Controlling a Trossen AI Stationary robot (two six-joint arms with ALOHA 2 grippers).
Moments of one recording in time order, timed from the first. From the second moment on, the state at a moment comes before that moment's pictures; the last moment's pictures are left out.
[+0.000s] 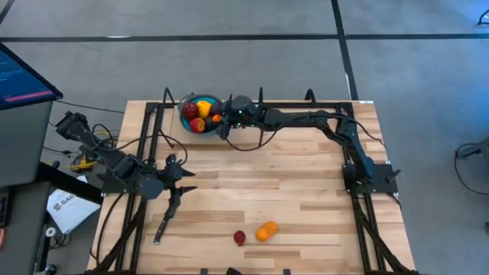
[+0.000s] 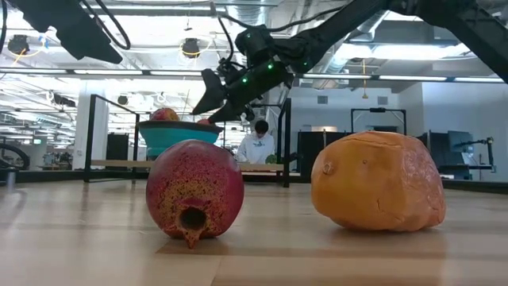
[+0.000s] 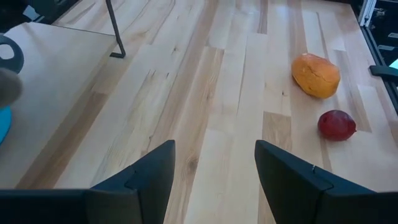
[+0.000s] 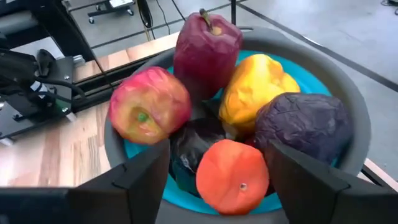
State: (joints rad) left arm -0.61 0.84 0.62 -0.52 -0.66 -0.56; right arm -0.33 2.16 1.63 0.10 0.00 0.16
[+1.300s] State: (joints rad) left arm -0.61 0.84 0.62 -0.45 -0.71 -0.55; right arm 0.45 2.00 1.57 -0.95 -0.10 0.16
